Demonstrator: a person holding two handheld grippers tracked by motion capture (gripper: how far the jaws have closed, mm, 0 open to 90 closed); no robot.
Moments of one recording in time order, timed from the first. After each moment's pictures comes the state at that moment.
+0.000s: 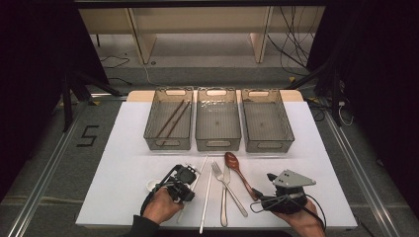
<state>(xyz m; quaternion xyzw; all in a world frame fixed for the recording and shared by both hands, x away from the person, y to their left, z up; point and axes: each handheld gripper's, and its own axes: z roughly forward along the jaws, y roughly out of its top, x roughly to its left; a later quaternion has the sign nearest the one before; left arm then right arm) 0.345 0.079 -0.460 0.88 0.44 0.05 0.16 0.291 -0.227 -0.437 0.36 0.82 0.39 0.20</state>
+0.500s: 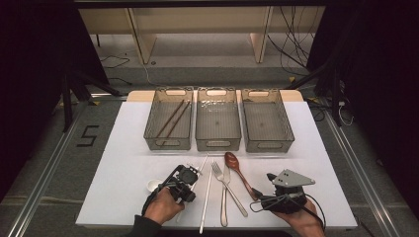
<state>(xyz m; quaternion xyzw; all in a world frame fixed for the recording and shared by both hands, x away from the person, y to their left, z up) 0.342 0.071 -0.462 0.89 0.43 0.07 0.13 0.292 -0.227 -0.438 0.36 0.82 0.39 0.20</state>
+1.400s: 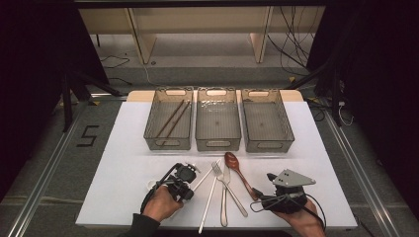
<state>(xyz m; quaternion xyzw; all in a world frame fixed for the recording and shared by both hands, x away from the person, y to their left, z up) 0.349 0.076 -0.461 0.89 0.43 0.04 0.14 0.292 -0.228 -0.438 0.36 0.82 0.39 0.20</state>
